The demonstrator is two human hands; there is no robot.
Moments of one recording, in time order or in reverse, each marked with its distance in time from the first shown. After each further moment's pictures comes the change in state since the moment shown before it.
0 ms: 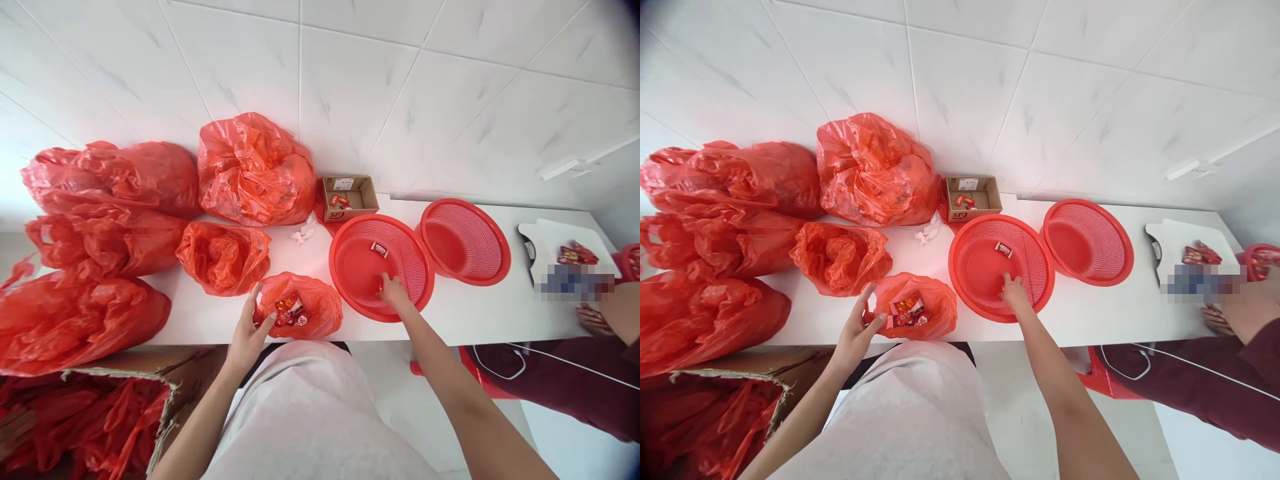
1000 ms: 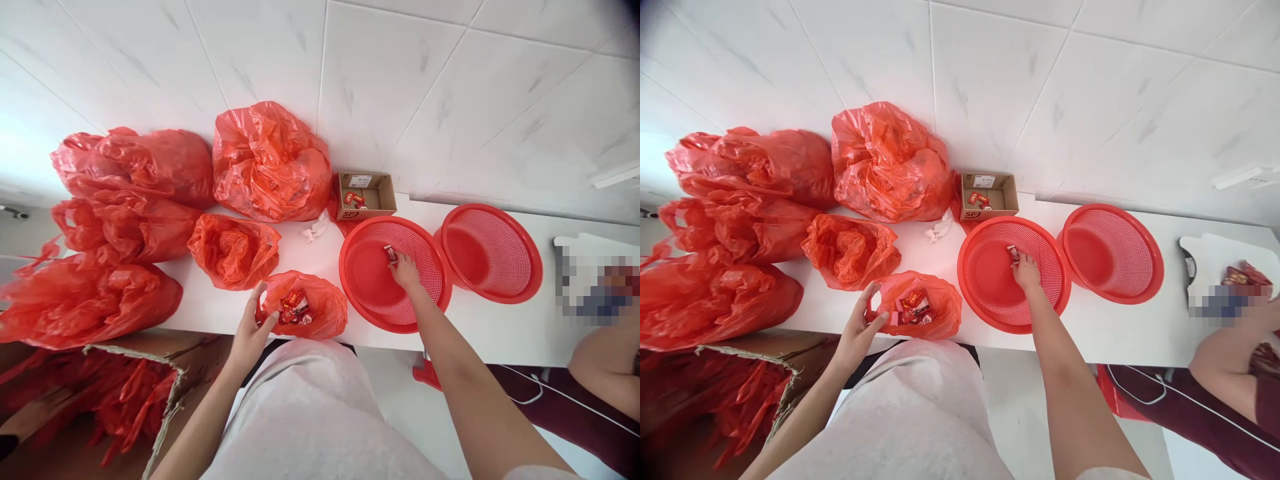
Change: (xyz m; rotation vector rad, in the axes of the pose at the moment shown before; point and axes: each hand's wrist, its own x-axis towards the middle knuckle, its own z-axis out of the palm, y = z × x) left_hand -0.002 0.003 0.001 0.022 0.081 -0.002; right_hand 0.083 0.003 -0.008 -0.130 0.239 -0.193
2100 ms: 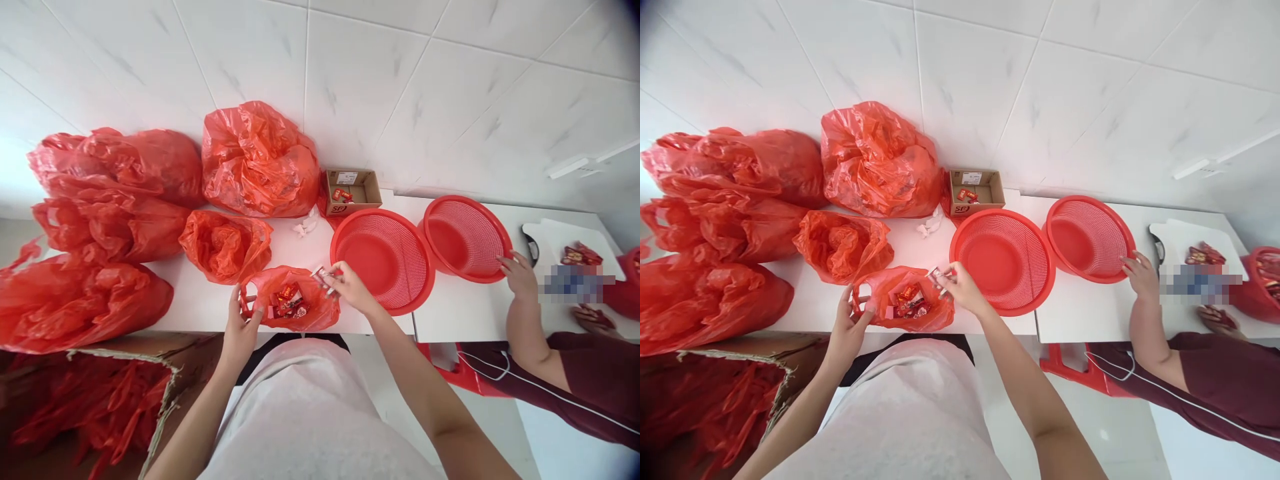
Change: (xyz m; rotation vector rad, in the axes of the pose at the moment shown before) left_hand -0.015 -0.009 -0.004 -0.050 0.143 -0.098; right_hand -0.141 -0.142 -0.025 0.938 -0.382 -0.315
